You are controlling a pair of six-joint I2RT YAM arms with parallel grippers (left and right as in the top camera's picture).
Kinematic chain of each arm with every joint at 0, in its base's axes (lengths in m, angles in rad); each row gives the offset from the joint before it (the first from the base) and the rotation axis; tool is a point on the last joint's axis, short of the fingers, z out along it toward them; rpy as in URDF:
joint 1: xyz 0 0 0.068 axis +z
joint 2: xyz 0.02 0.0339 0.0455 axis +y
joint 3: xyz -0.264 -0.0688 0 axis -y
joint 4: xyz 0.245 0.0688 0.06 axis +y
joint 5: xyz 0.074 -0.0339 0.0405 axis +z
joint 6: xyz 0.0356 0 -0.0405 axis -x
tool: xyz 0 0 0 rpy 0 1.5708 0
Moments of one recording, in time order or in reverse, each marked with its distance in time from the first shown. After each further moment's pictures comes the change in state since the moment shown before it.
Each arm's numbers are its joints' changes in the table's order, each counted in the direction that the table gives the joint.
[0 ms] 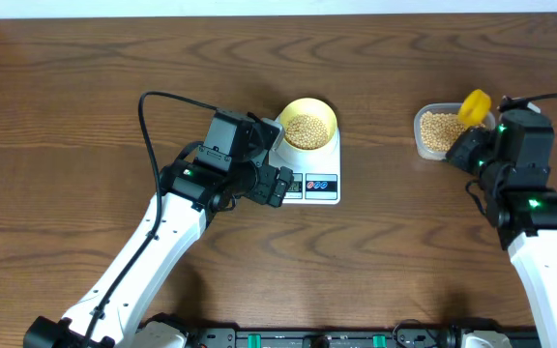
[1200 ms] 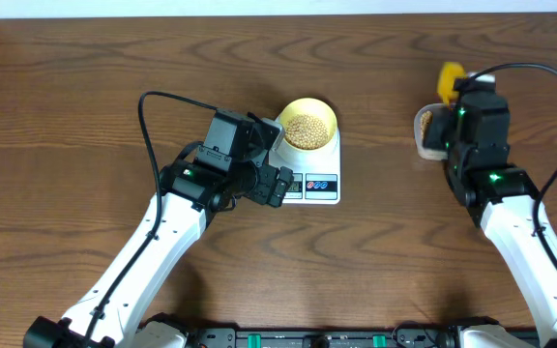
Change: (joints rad) left arm 0.000 0.000 0.000 0.000 0.000 0.000; right arm 0.122 0.172 -0.002 -0.362 -0.040 0.180
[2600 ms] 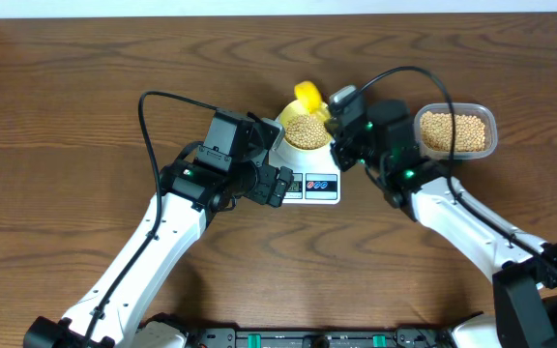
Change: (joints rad) left arm 0.000 0.000 0.000 0.000 0.000 0.000; right arm 0.335 0.264 0.000 -0.212 0.315 0.341
